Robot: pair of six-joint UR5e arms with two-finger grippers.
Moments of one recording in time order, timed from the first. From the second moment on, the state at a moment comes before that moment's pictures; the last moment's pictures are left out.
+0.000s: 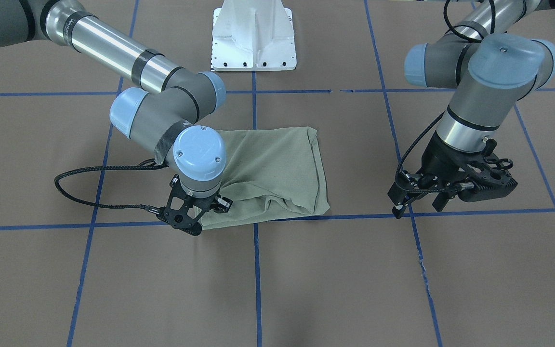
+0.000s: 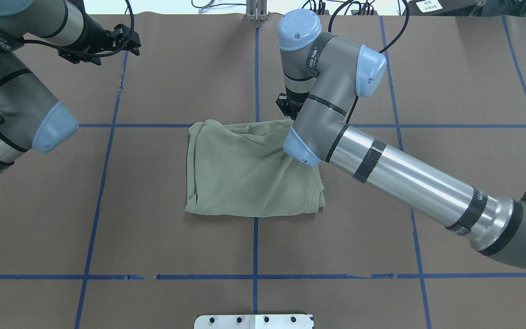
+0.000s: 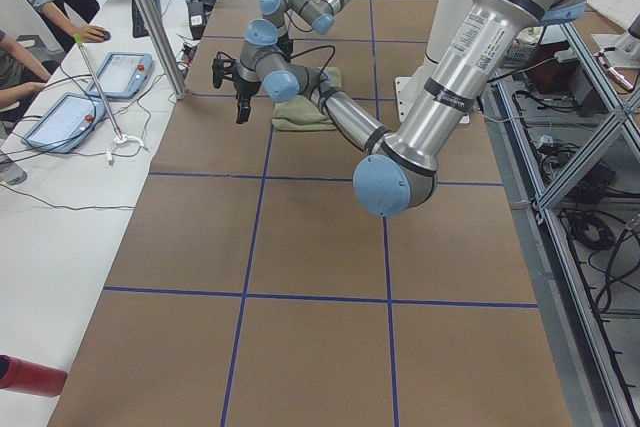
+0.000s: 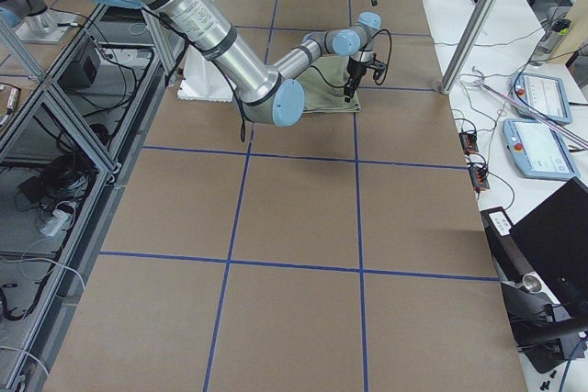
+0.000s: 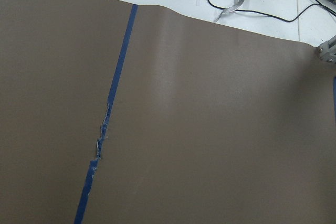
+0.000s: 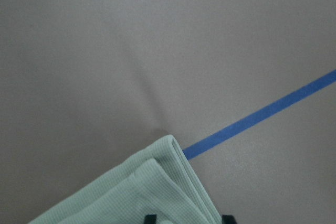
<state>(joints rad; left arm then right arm) -0.96 -2.11 -1.64 -1.87 -1.95 -1.16 0.72 -0.63 1.19 -1.68 2.03 1.37</state>
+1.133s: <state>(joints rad) -0.86 -2.09 -1.59 -2.04 -1.96 -1.22 1.03 -1.08 1.68 -1.66 2.16 0.87</state>
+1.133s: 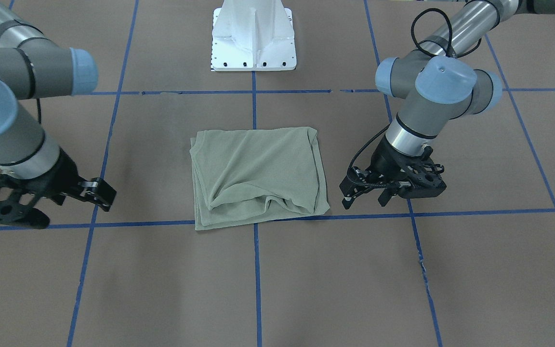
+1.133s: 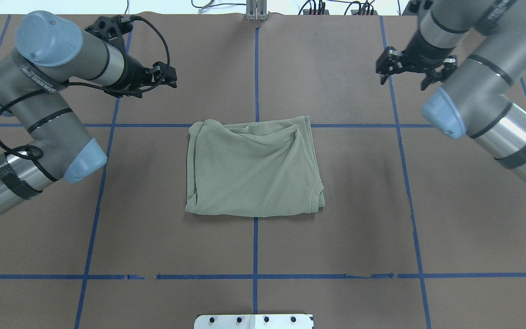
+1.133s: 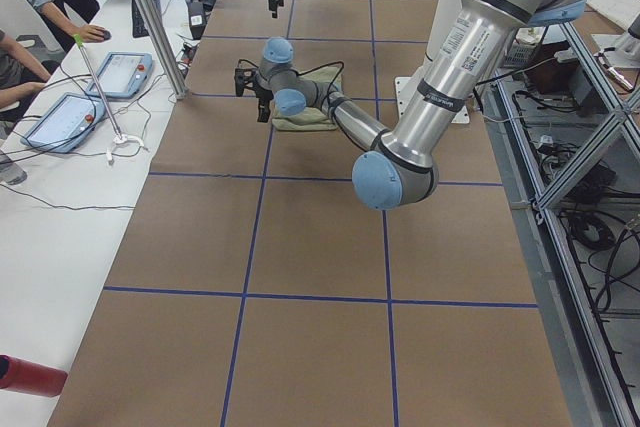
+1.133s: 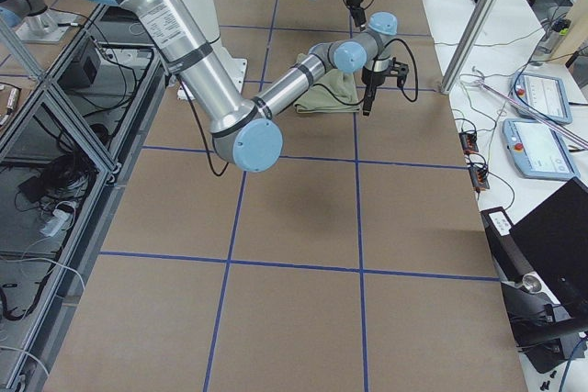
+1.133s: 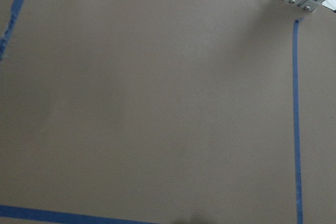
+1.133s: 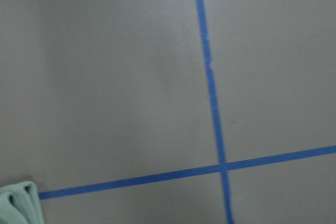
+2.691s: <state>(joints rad) -1.47 -1.51 -1.73 -1.89 -2.18 0.12 1.49 -1.56 1.77 -1.72 2.31 -0.18</state>
